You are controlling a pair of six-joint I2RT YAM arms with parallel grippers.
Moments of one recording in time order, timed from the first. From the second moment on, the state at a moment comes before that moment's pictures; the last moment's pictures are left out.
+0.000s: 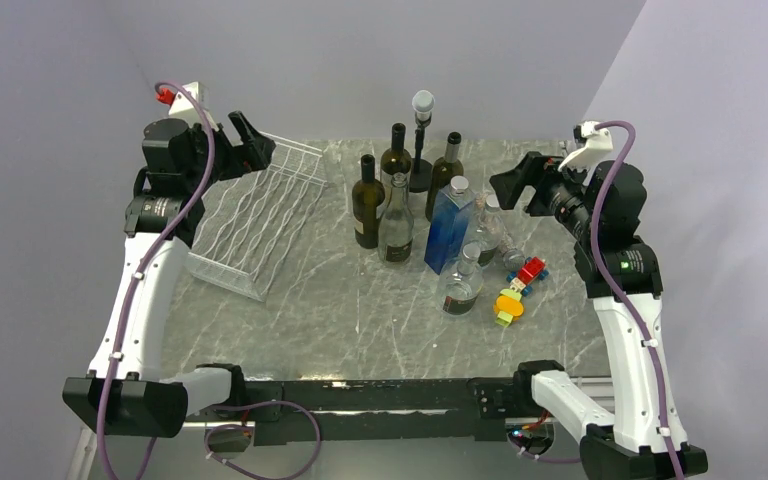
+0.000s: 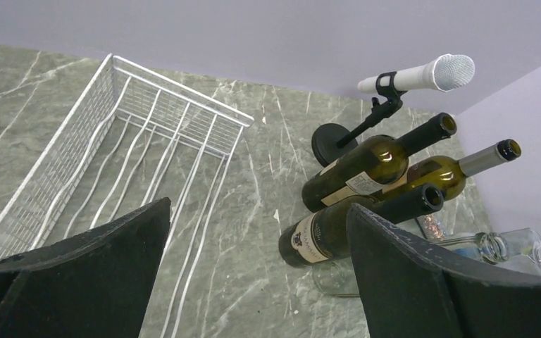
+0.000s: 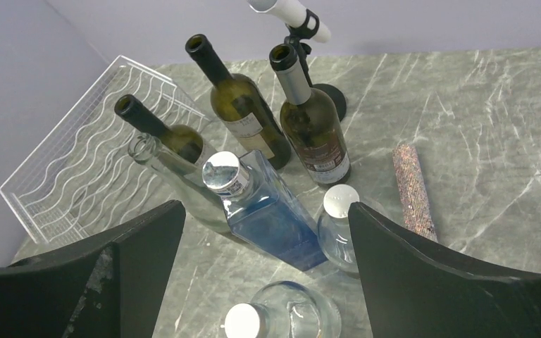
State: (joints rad) left arm -0.06 1.19 1.38 -0.42 0.17 -0.37; right arm 0.07 0.93 1.30 -0.60 -0.27 0.27
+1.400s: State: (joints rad) left arm -0.58 1.22 1.09 -0.14 0.29 -0.24; right arm 0.46 0.97 1.20 -0.49 -0.34 0.23
